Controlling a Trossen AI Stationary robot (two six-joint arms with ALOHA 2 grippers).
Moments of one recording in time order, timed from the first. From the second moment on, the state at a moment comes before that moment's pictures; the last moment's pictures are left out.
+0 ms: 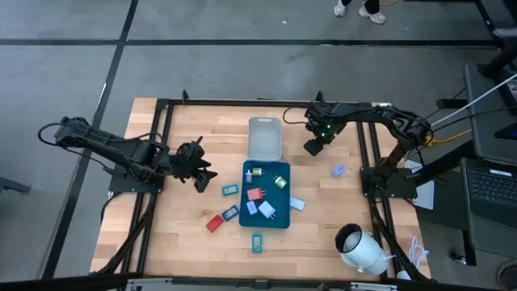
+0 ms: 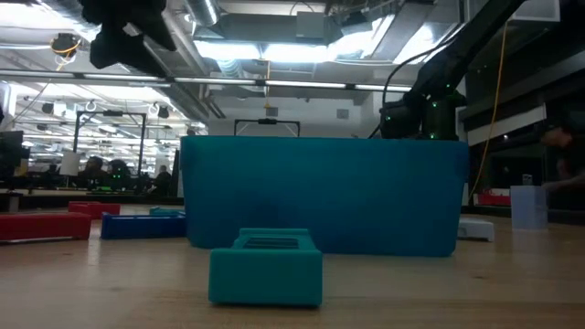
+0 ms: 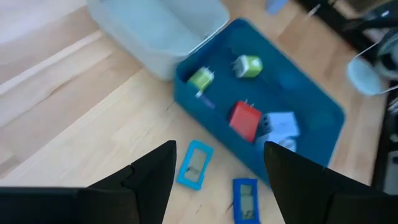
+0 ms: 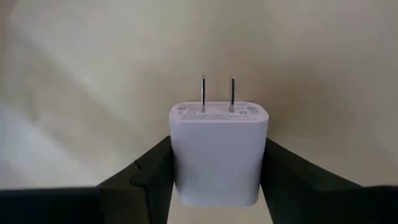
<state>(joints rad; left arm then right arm) -0.27 0.95 0.83 -0.69 -0.40 -0.92 -0.65 1.69 0.92 -0.77 -0.15 0.12</state>
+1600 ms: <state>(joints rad) -0.29 0.92 0.83 -0.76 -0.37 -0.81 0.04 1.66 1.20 -0.61 -0.12 0.66</state>
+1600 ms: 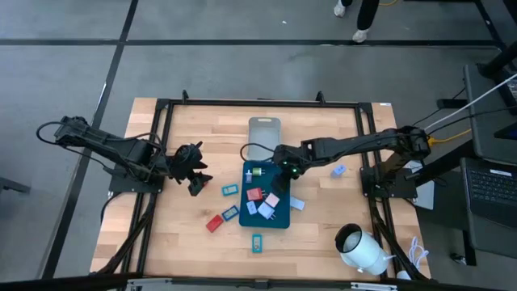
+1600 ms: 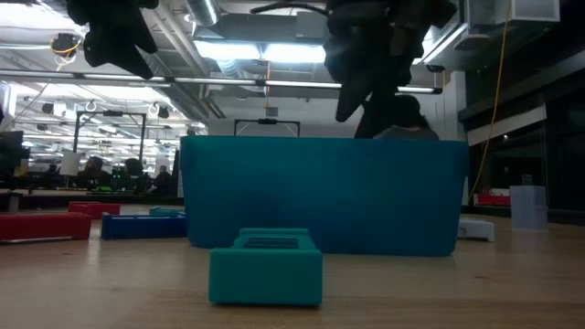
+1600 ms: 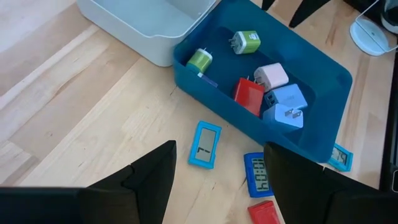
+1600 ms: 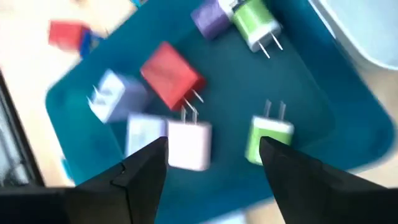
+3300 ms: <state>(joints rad) -0.32 0.92 0.83 -0.62 -0.47 -0.77 -0.04 1.19 0.69 -1.05 0.10 -0.59</state>
